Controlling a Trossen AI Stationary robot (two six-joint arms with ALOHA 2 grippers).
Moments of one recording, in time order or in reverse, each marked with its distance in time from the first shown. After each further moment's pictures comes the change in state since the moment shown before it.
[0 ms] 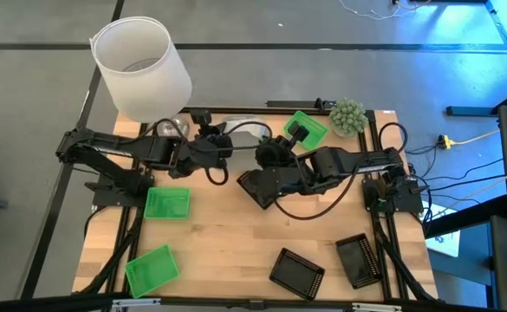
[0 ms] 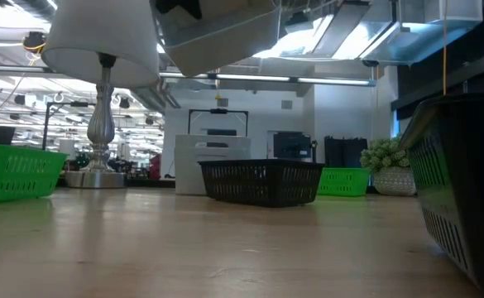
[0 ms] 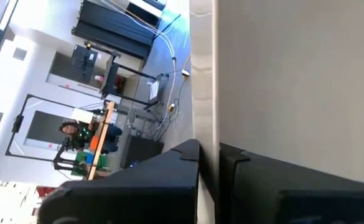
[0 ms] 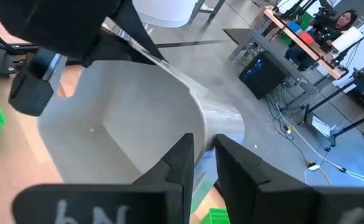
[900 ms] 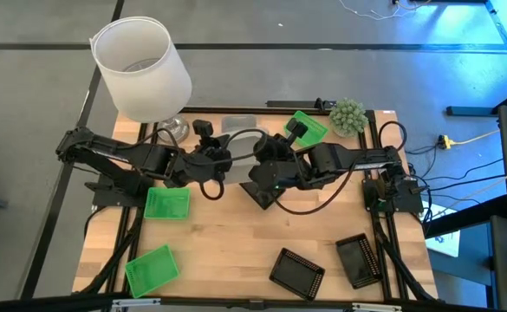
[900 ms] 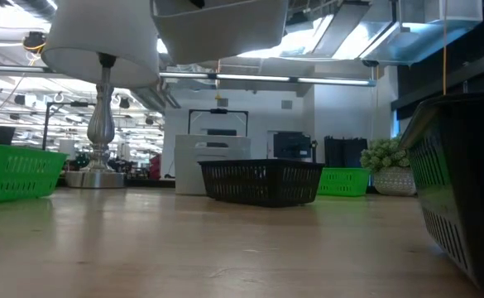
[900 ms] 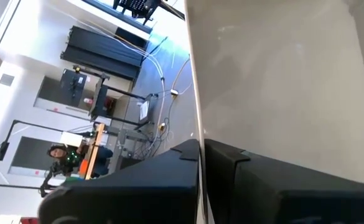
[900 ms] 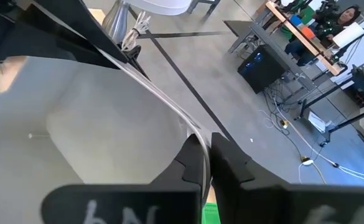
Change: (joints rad) left arm -0.093 0.000 0.000 0.002 0.015 0.001; right arm -0.016 0.002 0.000 -0.013 -0.044 -0.027
